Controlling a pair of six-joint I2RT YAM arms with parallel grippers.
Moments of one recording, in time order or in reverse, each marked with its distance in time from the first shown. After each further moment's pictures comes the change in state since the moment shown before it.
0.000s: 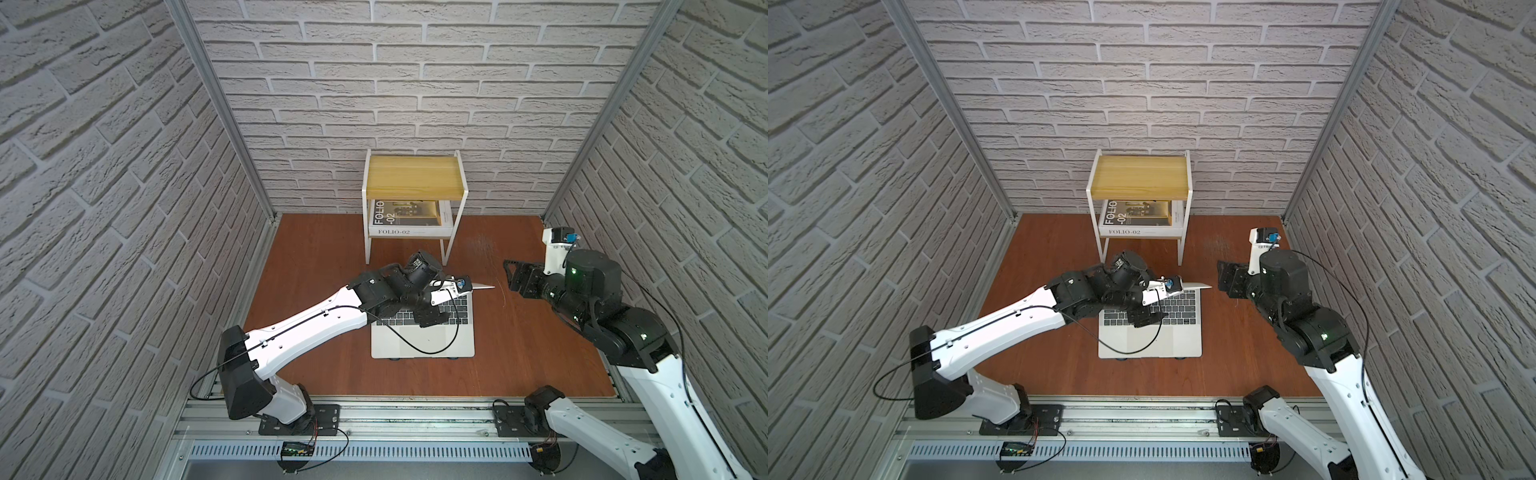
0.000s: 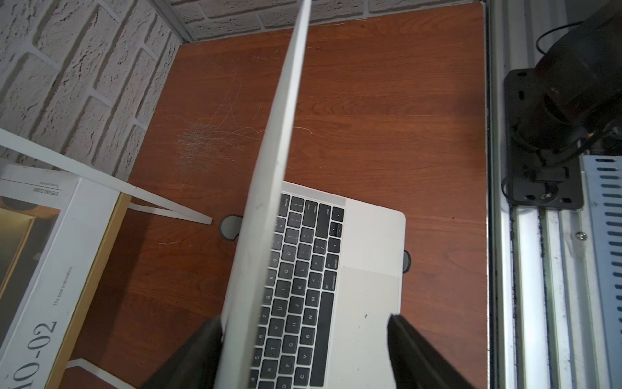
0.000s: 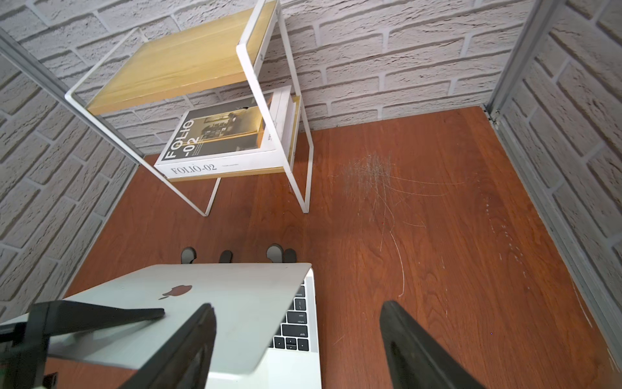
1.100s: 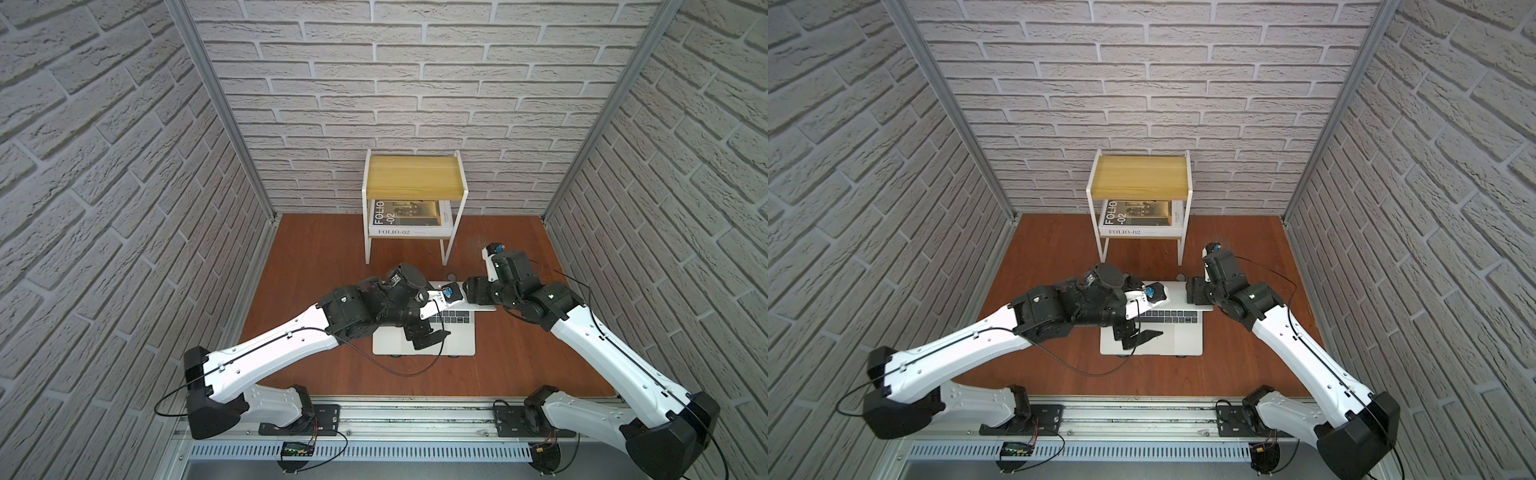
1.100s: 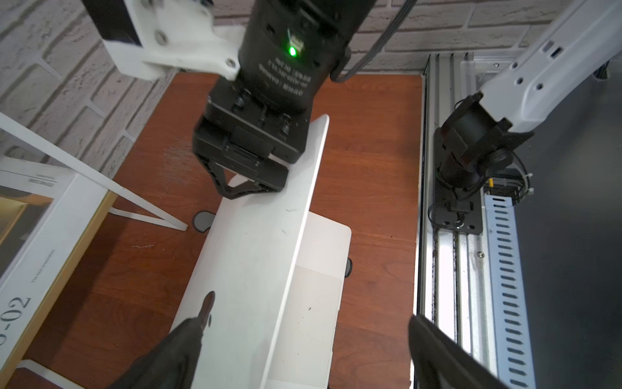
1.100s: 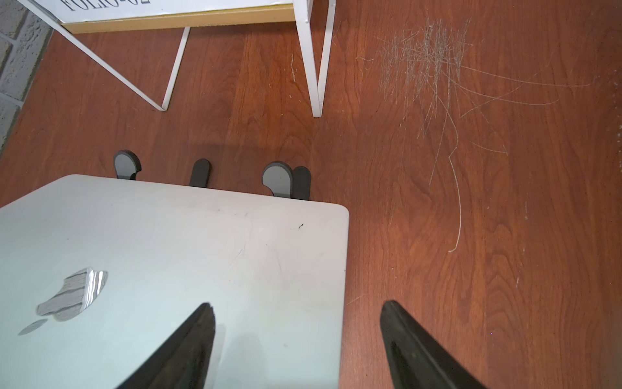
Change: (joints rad) left arm -0.063 -0.238 -0.099 0.025 0.018 -0.169; right arm 0.079 0.217 -0.268 0.145 -0.055 0.029
